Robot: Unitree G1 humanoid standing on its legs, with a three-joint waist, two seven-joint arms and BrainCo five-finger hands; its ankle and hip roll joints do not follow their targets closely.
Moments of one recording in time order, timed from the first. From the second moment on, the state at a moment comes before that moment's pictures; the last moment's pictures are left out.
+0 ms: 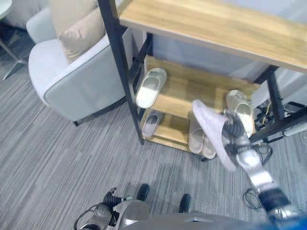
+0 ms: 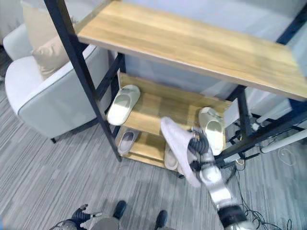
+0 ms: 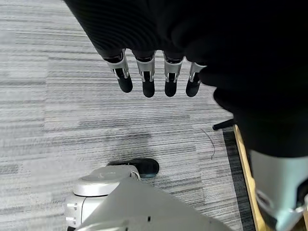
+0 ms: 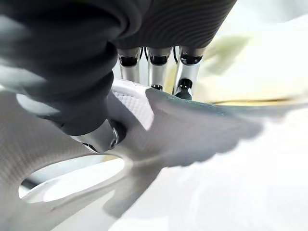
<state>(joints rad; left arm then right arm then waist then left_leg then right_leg) 0.03 0.28 -0.20 1.24 0.03 -0.13 0.15 0.07 -0.38 0.17 0.22 -0.07 -0.18 -0.26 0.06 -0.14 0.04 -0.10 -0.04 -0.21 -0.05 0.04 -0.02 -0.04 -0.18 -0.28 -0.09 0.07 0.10</state>
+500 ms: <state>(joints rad) 0.07 0.25 -0.16 1.27 0.06 -0.12 0.12 0.16 -0.42 0.26 0.26 -0.09 -0.20 -0.08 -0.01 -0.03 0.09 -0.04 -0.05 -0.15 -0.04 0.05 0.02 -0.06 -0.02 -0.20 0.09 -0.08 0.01</state>
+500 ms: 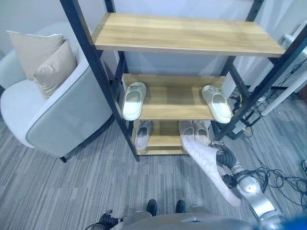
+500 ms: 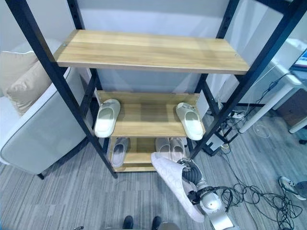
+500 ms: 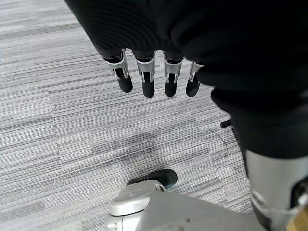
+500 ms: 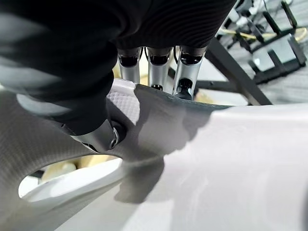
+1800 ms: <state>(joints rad) -0.14 0.42 -0.16 0.81 -0.25 -0.24 0.28 -0.62 -0.42 0.24 0.51 0.03 -0.16 -0.33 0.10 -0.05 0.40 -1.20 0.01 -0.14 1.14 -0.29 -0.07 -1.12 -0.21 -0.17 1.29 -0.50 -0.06</state>
